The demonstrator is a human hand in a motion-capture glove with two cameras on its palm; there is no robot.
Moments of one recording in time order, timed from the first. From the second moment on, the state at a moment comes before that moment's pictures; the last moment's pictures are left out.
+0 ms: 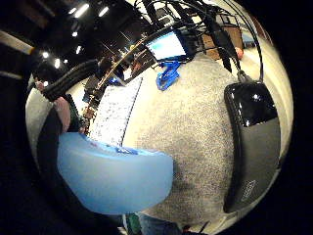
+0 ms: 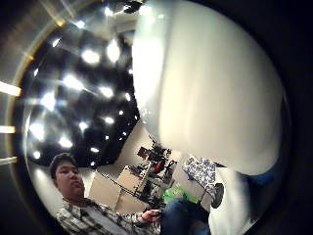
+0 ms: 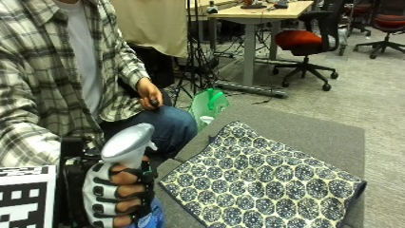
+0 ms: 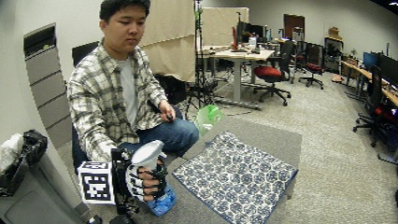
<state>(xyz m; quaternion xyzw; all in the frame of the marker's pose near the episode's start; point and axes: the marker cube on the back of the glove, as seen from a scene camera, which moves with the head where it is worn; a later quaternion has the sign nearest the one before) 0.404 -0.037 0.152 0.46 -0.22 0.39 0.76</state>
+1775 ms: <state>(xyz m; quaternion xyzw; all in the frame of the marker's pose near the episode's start) -0.089 -0.039 0.130 -0.18 0.21 -0.16 0.95</state>
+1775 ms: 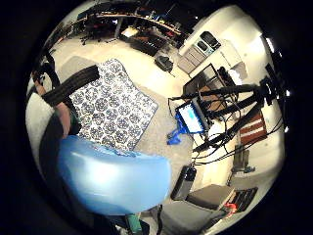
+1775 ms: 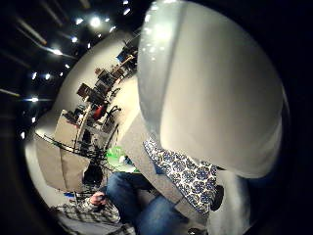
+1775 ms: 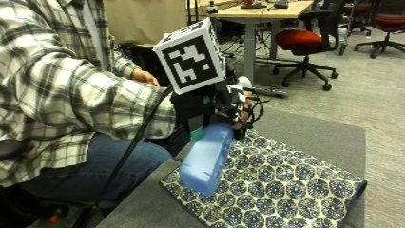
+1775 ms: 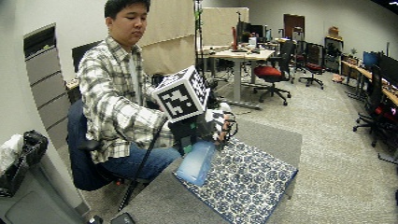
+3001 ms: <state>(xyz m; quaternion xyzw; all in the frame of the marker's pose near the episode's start) -0.082 -0.025 0.181 -0.25 0.36 -0.23 0.87</state>
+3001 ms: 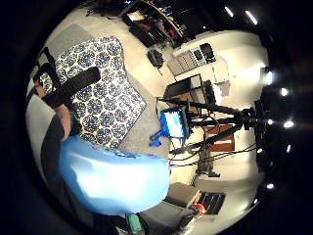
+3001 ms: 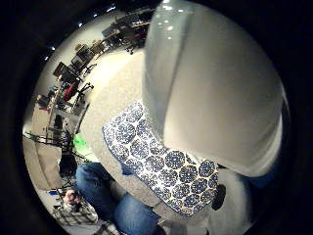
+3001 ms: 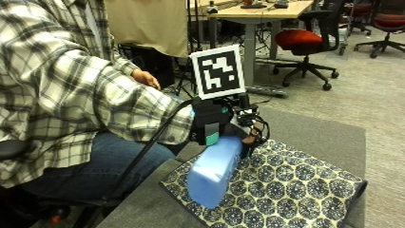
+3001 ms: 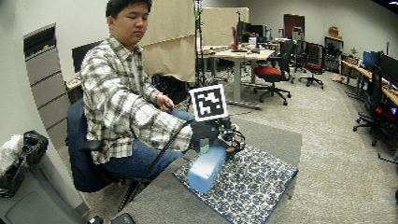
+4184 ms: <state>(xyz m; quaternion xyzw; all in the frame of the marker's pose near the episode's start) -0.156 -0.060 0.165 -0.14 -0.12 -0.11 0.98</state>
